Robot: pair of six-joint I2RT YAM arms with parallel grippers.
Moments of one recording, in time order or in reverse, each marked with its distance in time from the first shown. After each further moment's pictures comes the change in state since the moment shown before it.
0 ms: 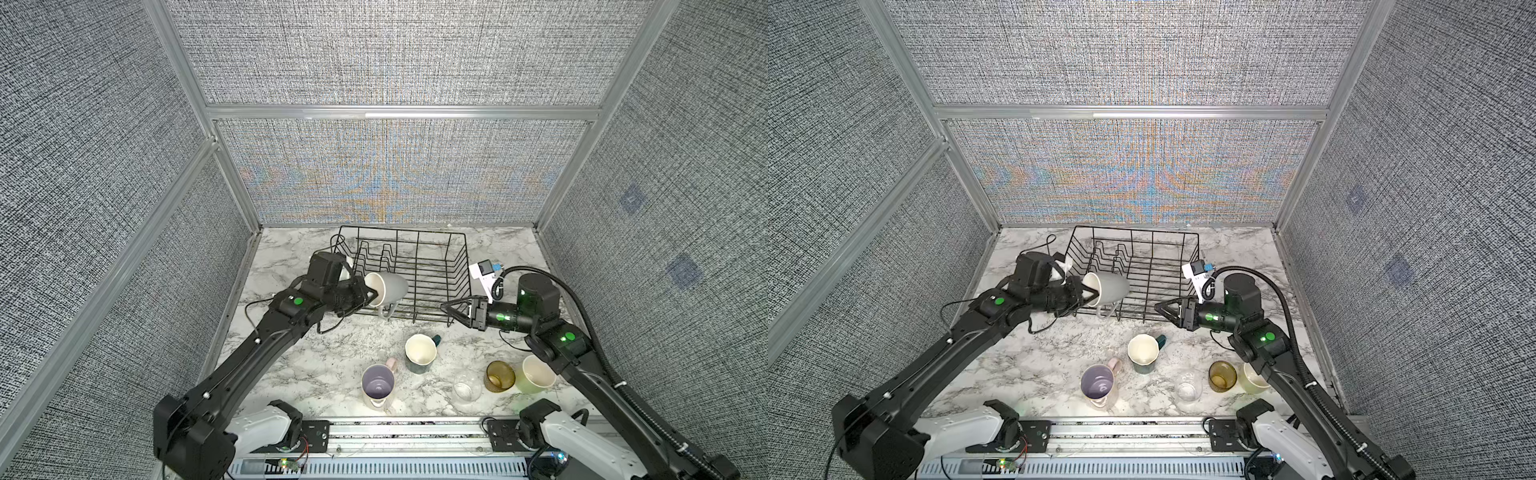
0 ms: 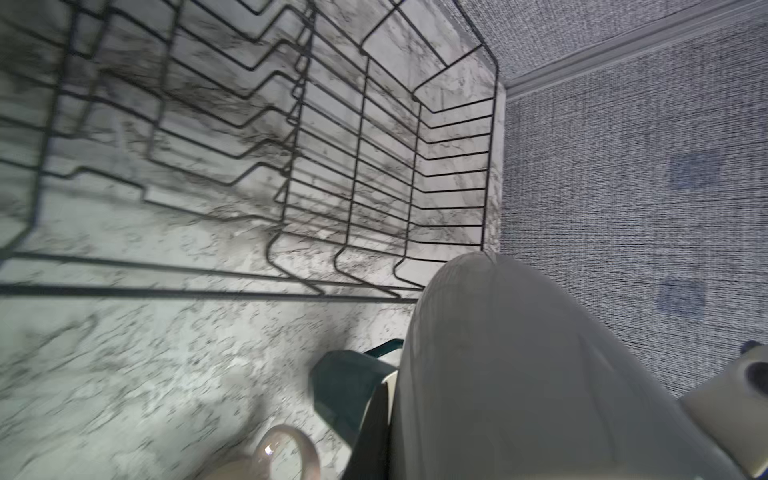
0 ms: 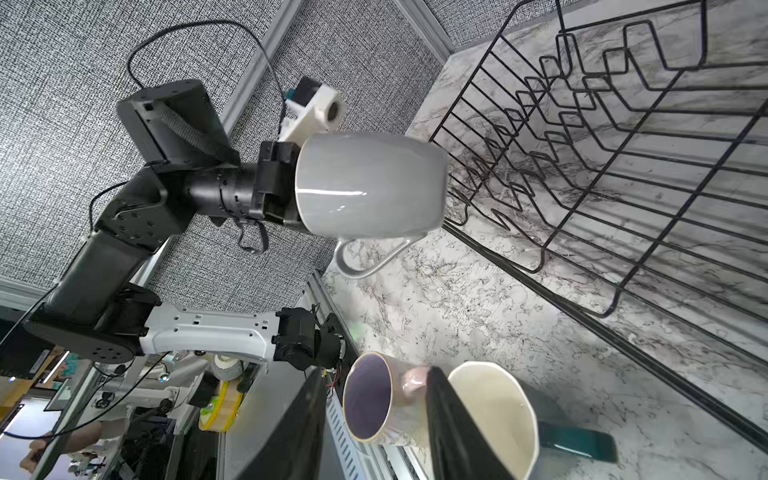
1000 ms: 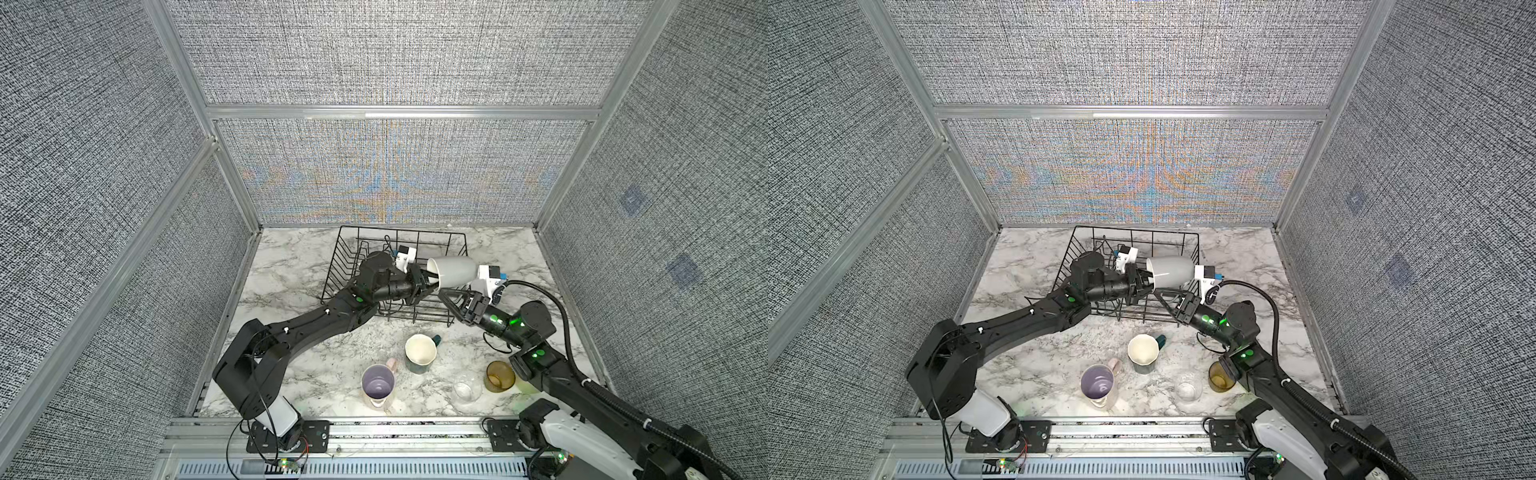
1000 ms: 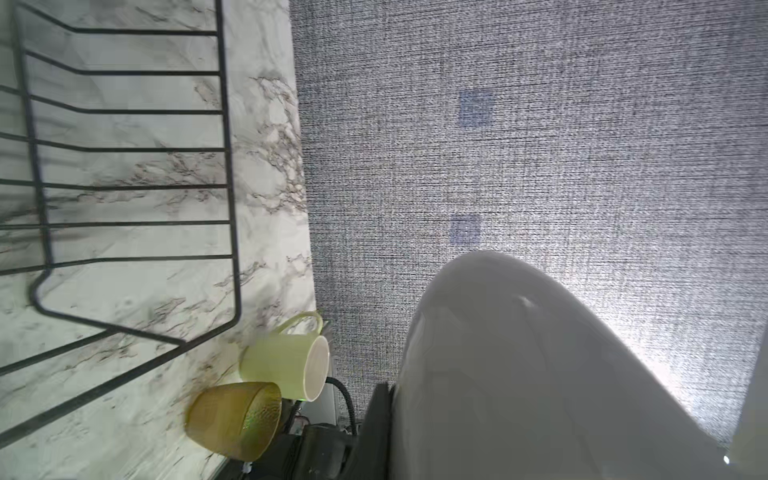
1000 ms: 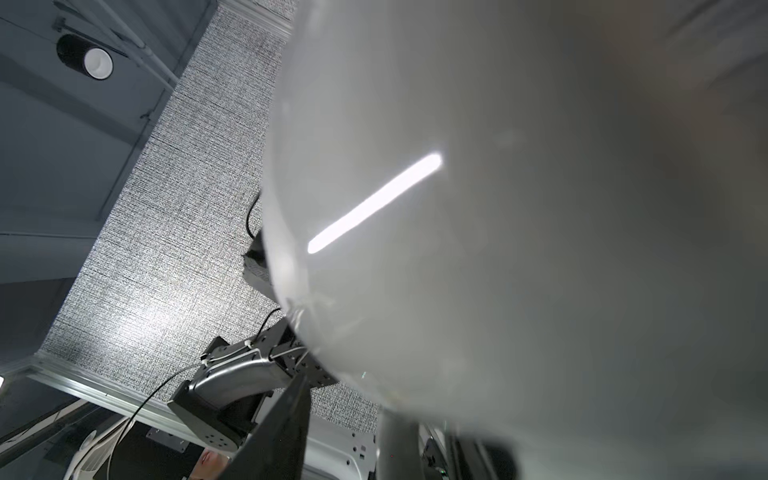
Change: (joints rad) left arm -0.241 0.372 -0.009 0.950 0.215 -0.507; right arm 0.074 0.032 -0.354 0.914 0.200 0.622
